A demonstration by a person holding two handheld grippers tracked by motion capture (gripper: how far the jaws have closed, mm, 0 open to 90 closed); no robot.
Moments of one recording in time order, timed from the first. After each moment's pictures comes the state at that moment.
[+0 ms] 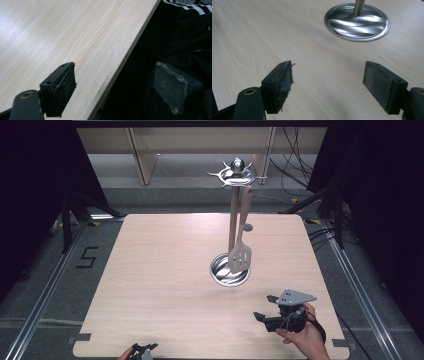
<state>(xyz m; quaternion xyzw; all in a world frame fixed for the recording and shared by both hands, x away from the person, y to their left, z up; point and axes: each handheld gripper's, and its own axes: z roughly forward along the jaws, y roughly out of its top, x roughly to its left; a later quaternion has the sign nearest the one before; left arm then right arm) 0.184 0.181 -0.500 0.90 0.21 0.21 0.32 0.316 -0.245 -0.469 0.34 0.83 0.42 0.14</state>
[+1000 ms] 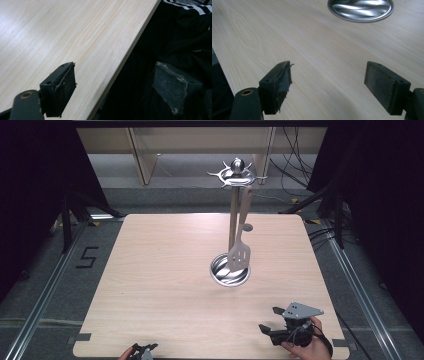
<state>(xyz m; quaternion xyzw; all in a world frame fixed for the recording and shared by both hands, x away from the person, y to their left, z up) 0.185 0.181 -0.502 0.90 0.21 0.21 0.32 0.288 -0.259 -0.484 0.35 0.83 0.41 0.13</state>
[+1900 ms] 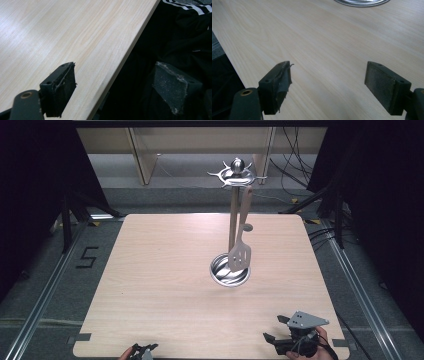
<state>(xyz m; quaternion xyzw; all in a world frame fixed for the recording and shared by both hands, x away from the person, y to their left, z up) 0.184 0.181 -0.501 0.90 0.21 0.21 0.32 0.269 -0.269 -0.494 0.35 0.83 0.41 0.12</state>
